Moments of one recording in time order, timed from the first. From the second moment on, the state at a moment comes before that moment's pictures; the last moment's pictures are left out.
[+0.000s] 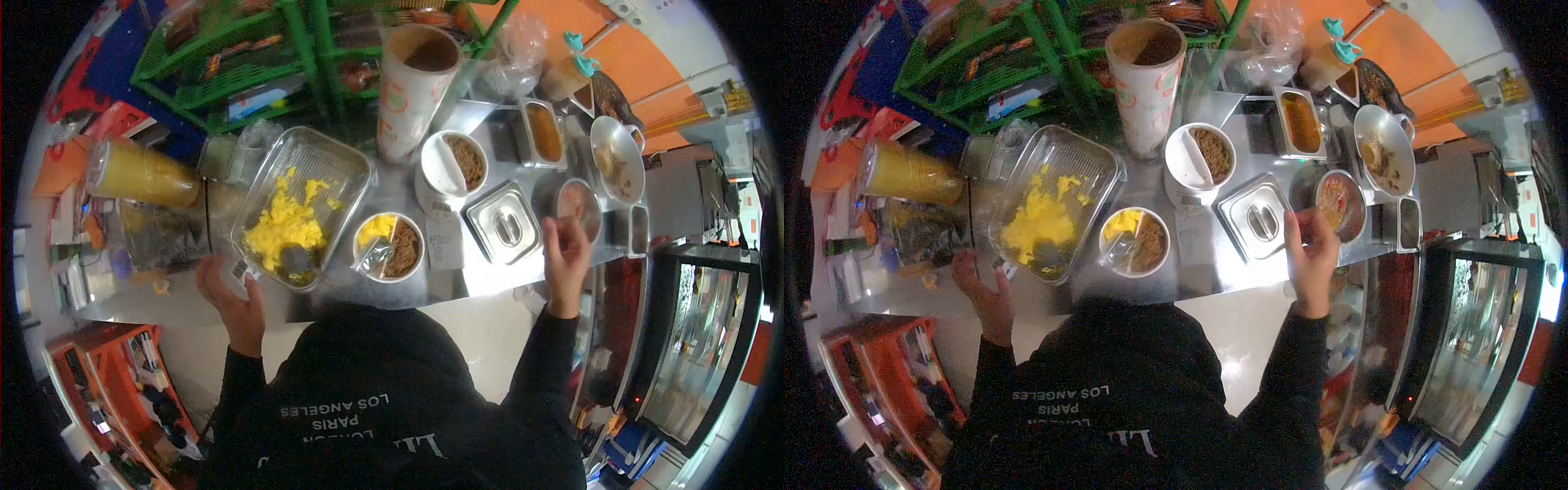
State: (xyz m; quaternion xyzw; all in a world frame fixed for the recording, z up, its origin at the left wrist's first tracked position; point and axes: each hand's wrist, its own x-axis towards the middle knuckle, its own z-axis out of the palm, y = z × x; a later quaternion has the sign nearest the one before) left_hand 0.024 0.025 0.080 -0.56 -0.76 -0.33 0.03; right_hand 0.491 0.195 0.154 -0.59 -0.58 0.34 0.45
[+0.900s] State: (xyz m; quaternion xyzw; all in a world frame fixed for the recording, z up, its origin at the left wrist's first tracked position) left_hand 0.009 -0.253 -0.080 -0.23 -0.85 -0.04 -0.48; right_hand 0.559 0.116 0.028 -0.41 -0.25 0.88 0.00
